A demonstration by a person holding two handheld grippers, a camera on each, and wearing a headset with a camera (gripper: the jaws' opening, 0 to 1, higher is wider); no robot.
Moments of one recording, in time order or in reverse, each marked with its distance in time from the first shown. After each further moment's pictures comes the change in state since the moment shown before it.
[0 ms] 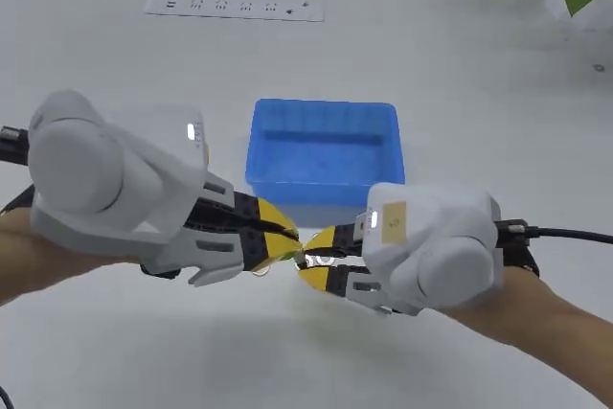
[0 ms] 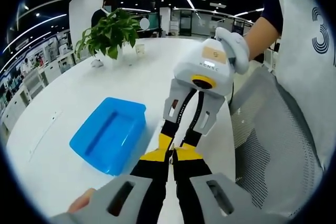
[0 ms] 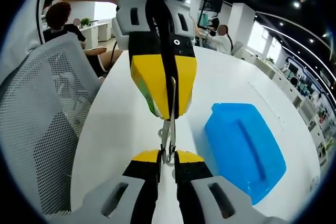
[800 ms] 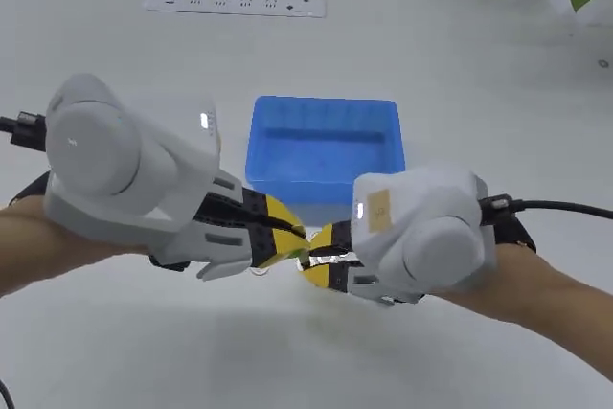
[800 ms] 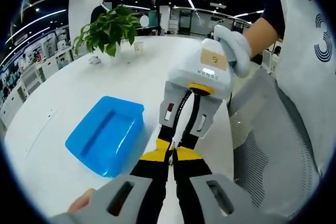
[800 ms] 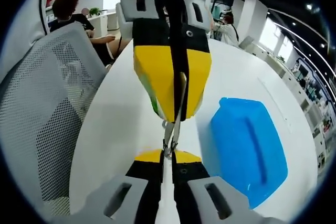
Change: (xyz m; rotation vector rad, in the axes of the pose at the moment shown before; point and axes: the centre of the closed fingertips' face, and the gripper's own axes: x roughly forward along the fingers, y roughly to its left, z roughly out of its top) left arm 0.007 0.001 0.002 -0.026 0.014 -0.024; right arm 0.003 0.004 -0.017 -0.069 0.126 0.080
